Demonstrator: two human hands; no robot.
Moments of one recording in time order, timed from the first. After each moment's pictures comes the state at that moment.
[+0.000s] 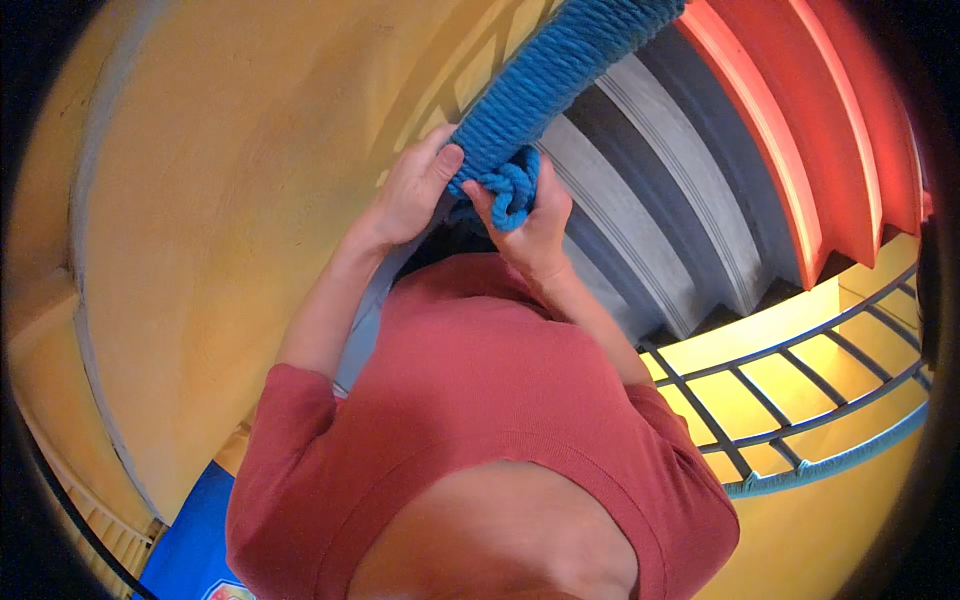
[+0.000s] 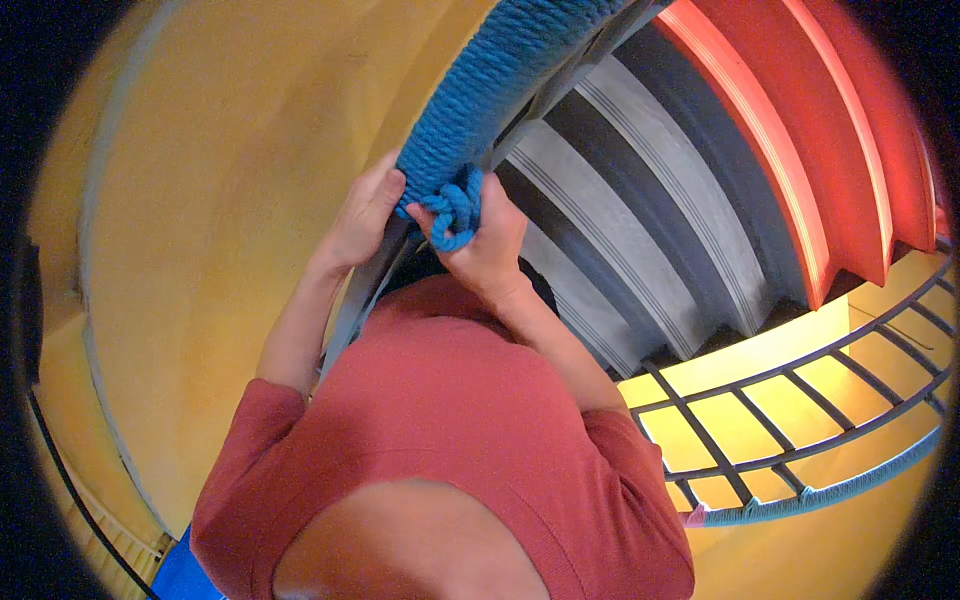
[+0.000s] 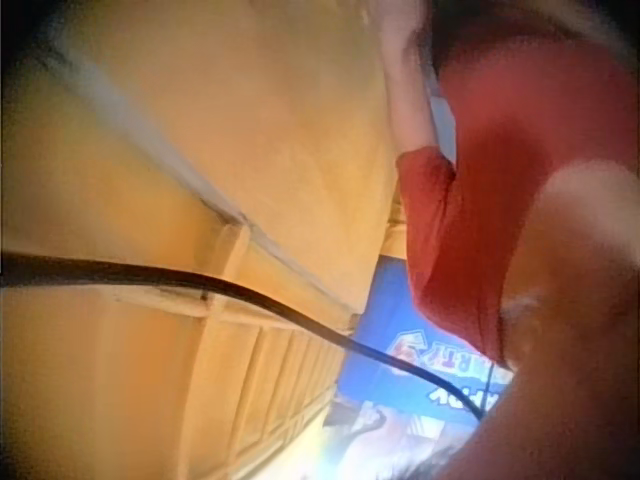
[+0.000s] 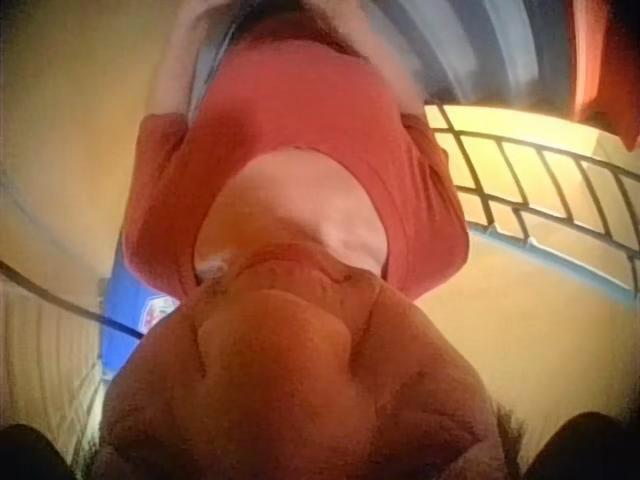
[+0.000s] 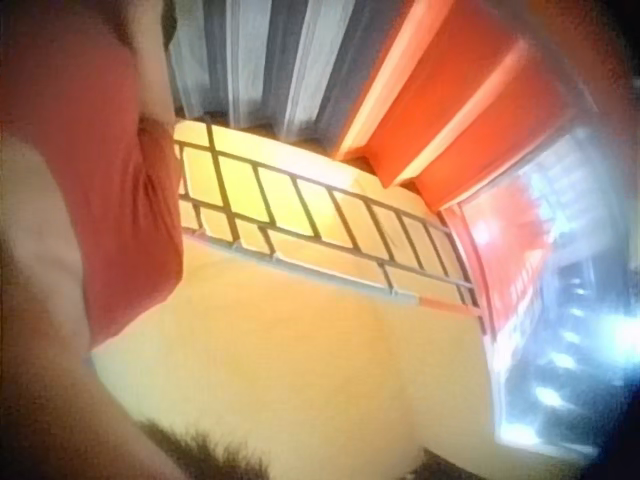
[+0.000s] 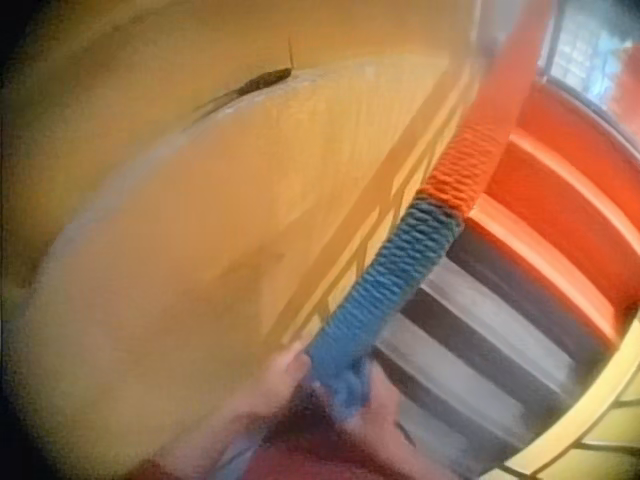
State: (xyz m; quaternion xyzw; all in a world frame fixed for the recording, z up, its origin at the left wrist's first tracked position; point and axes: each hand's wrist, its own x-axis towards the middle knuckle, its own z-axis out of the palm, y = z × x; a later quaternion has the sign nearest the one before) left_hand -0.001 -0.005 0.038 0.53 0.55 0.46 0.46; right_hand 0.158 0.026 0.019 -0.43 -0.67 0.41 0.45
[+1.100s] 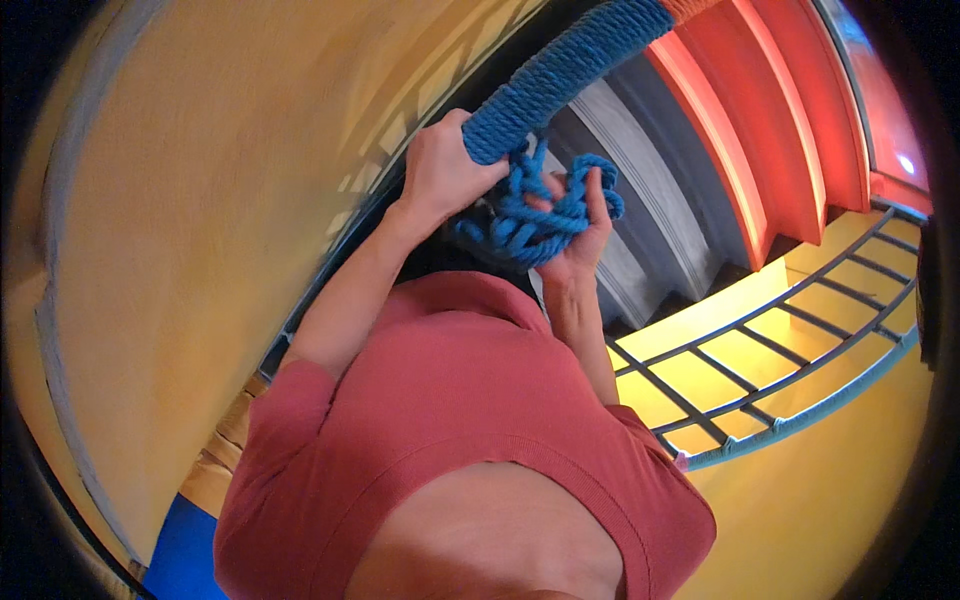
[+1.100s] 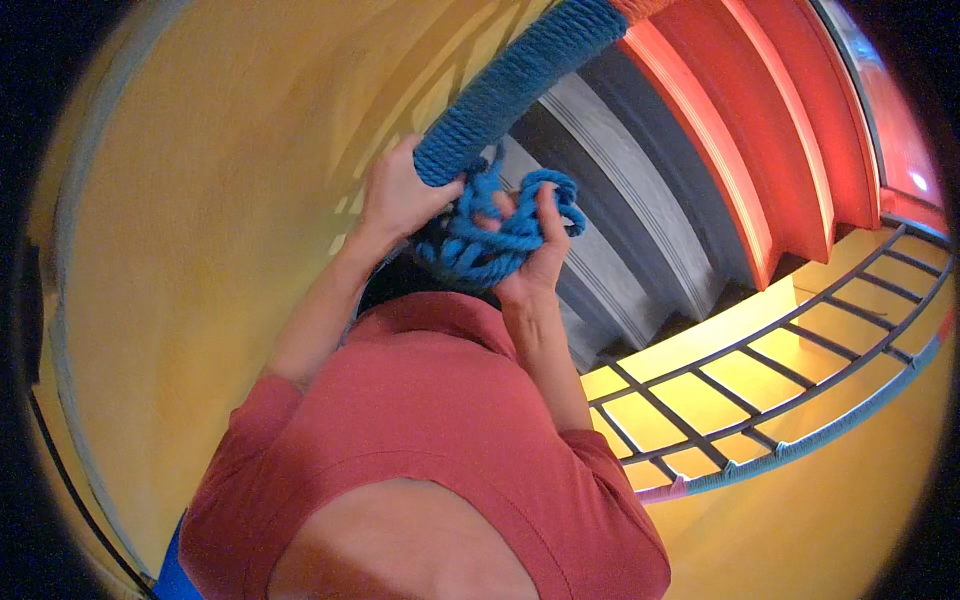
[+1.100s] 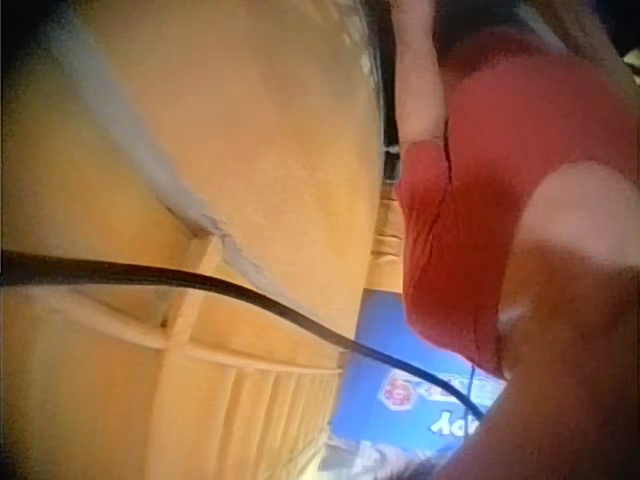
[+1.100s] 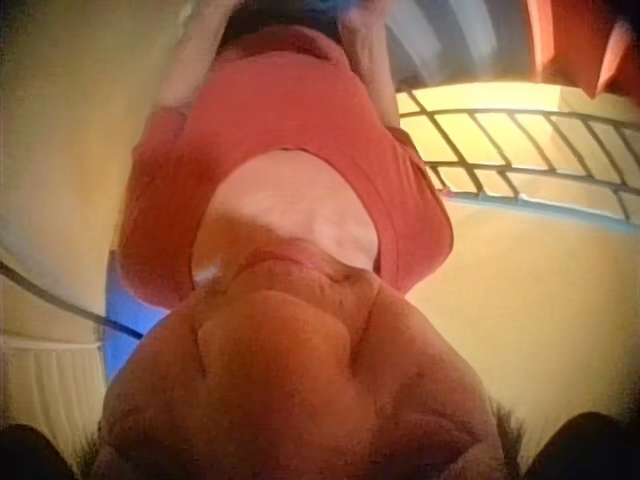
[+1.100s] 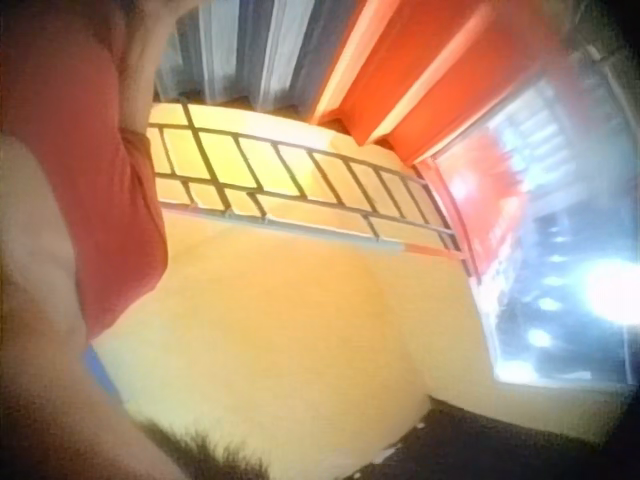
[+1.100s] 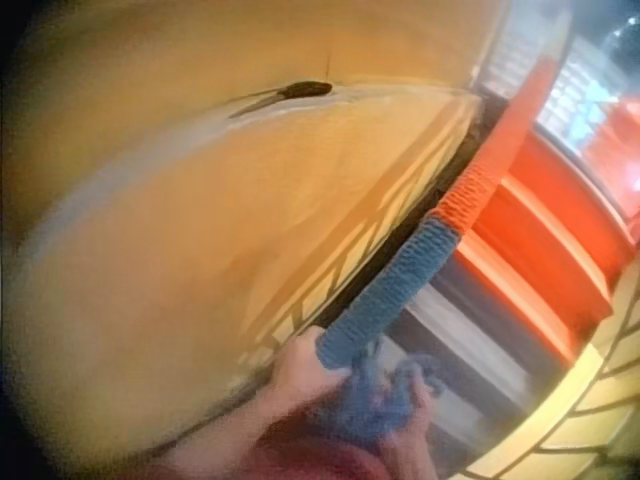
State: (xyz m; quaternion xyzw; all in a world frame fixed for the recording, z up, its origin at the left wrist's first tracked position) left_hand 0.027 0.006 0.050 0.51 0.70 0.41 0.27; right_hand 0.200 0.013 0.056 -0.23 -0.04 0.86 0.46
